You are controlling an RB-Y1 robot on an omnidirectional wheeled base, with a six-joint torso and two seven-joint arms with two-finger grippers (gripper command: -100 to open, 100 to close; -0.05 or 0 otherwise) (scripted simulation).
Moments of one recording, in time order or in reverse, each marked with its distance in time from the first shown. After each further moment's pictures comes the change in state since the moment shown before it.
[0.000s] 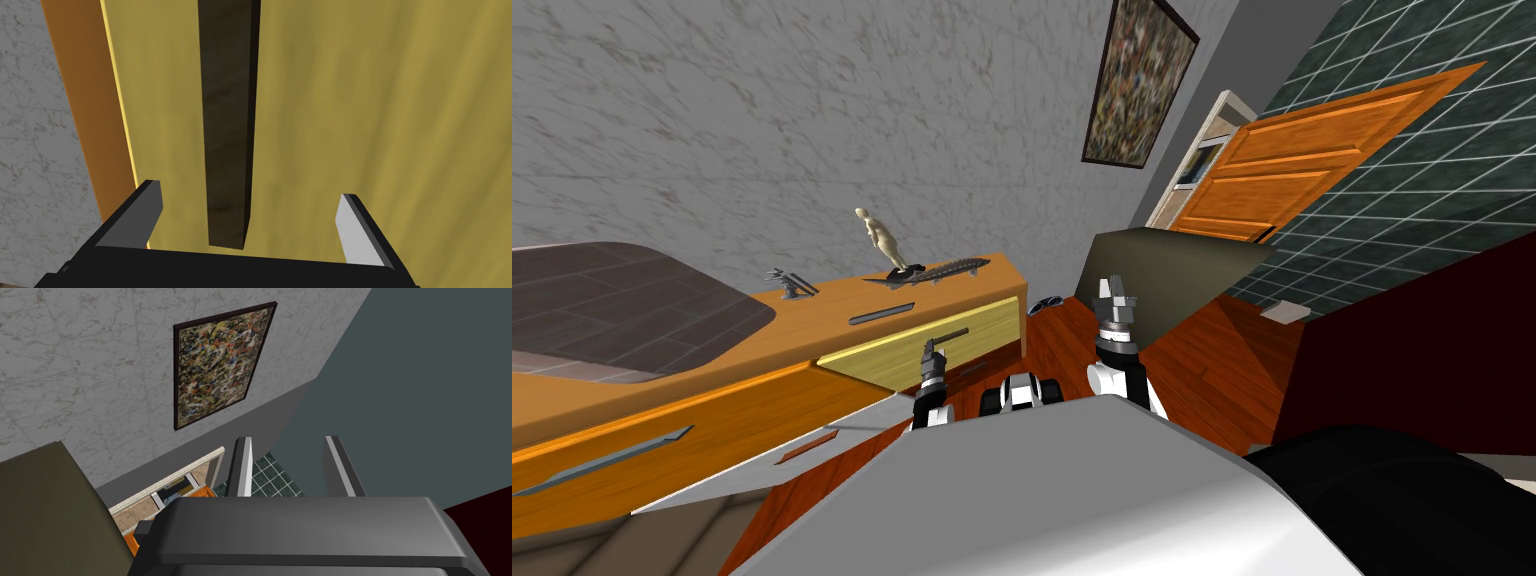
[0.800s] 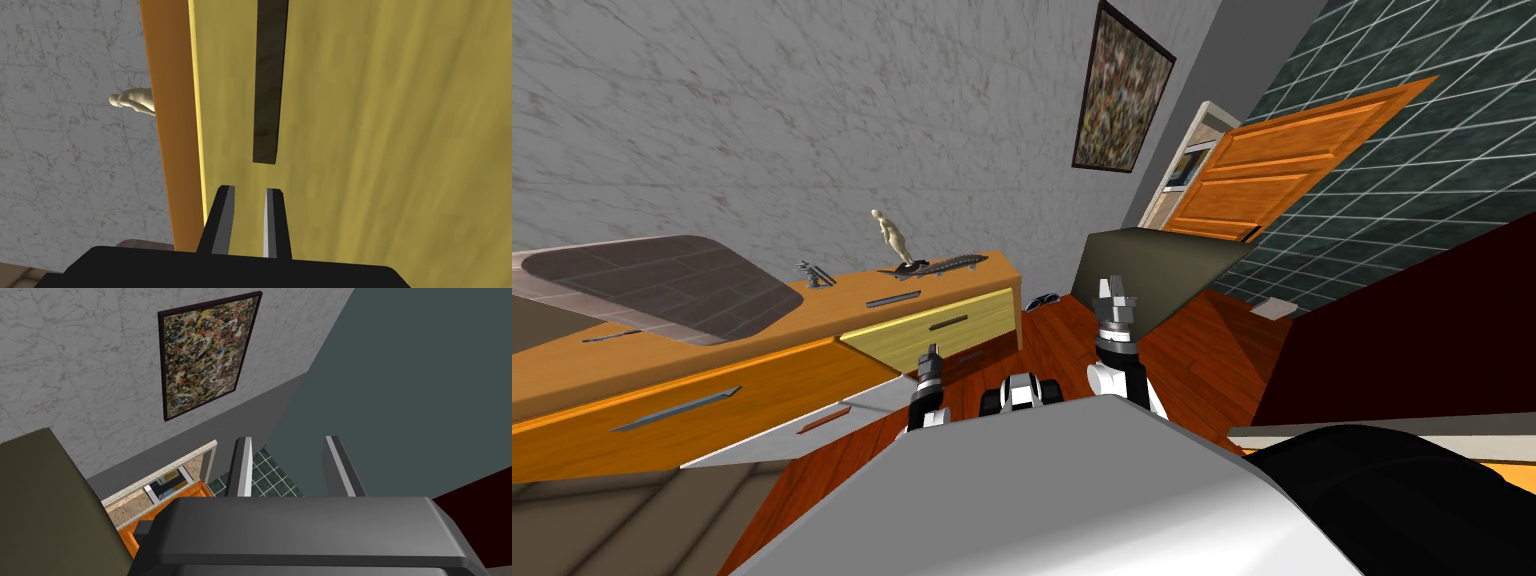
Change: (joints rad) left arm 0.030 0.022 -0.010 -0.041 -0.003 0.011 0.009; right arm 0.000 0.000 0.000 0.000 0.000 0.000 0.000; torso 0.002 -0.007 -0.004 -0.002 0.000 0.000
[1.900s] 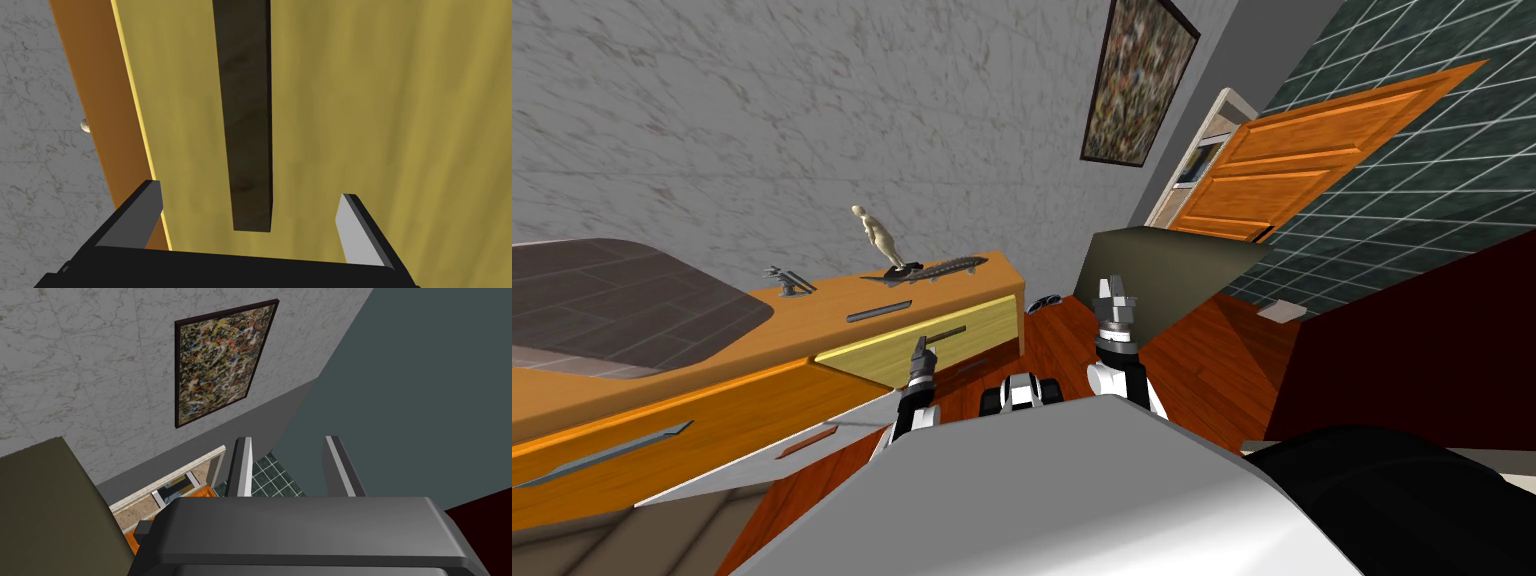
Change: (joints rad) left arm -0.022 0.083 0.011 -0.017 0.007 0.060 0.000; right arm 0.000 0.000 0.000 0.000 0.000 0.000 0.000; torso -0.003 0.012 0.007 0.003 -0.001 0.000
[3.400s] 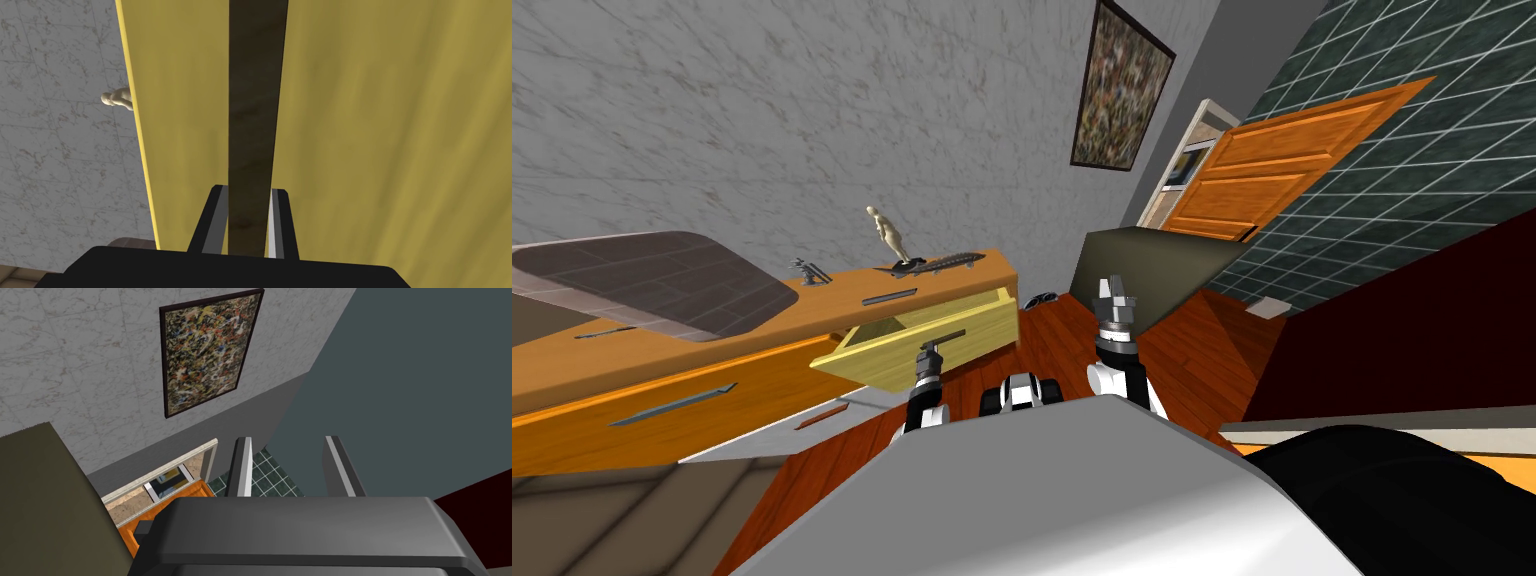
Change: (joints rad) left arm 0.033 -0.093 -0.007 -0.055 -0.001 0.025 0.010; right arm 0.000 0.000 0.000 0.000 0.000 0.000 0.000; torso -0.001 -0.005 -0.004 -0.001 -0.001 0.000
